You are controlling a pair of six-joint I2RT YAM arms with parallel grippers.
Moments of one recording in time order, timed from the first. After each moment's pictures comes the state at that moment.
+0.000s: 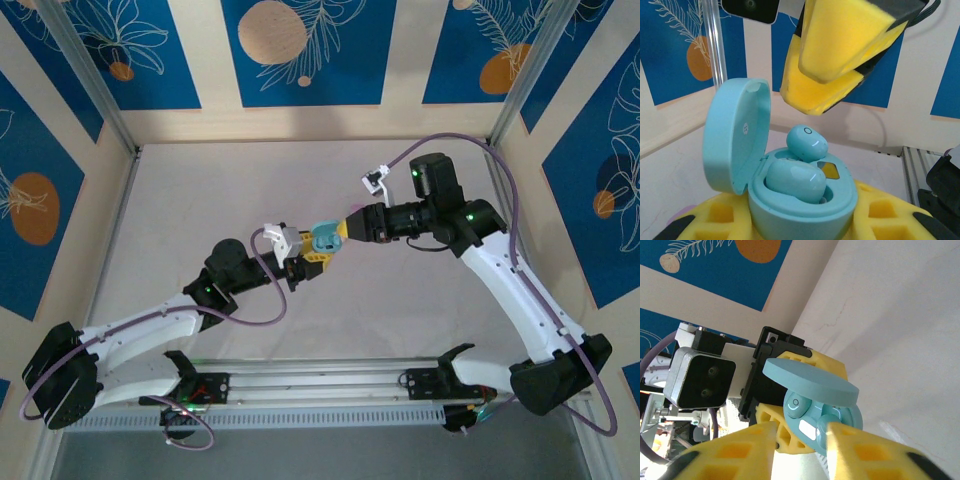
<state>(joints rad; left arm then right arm) -0.84 1.10 0.60 0.57 0.35 -0.05 0.45 1.20 1.33 -0.81 -0.89 0.47</state>
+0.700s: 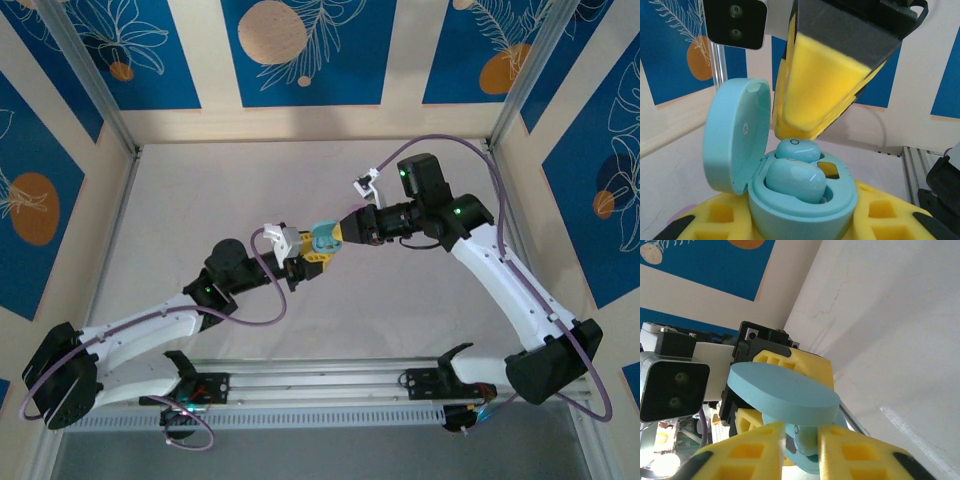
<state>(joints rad) -0.84 1.10 0.60 0.56 0.35 -0.05 0.48 1.26 1.34 -0.84 -0.88 0.45</state>
